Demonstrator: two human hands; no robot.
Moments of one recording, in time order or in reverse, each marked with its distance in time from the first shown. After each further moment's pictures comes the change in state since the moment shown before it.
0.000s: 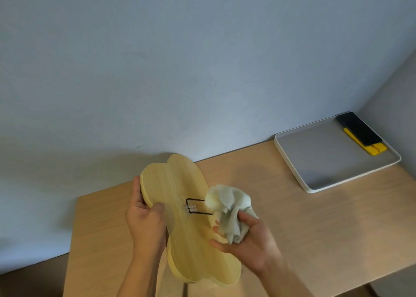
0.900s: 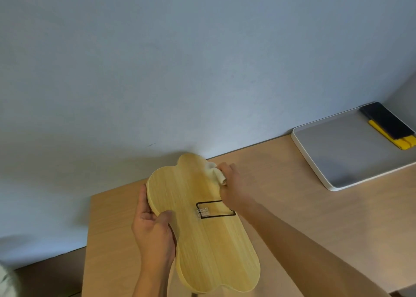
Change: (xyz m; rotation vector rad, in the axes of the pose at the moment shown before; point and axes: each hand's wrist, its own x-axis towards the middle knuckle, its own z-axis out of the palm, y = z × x) left_hand 0.011 -0.011 -0.021 -0.155 0.015 -0.037; right_hand 0.120 -0.028 0.069 -1.732 0.200 -1.059
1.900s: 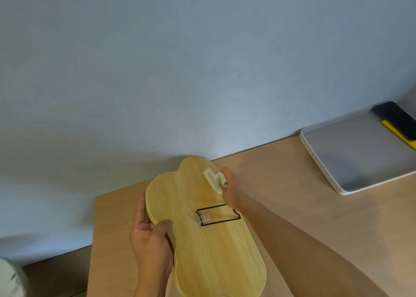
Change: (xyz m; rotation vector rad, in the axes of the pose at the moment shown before) left_hand 0.008 -0.009 -0.022 -0.052 0.034 -0.024; right_hand 0.020 0.021 0.022 0.012 -0.199 0.124
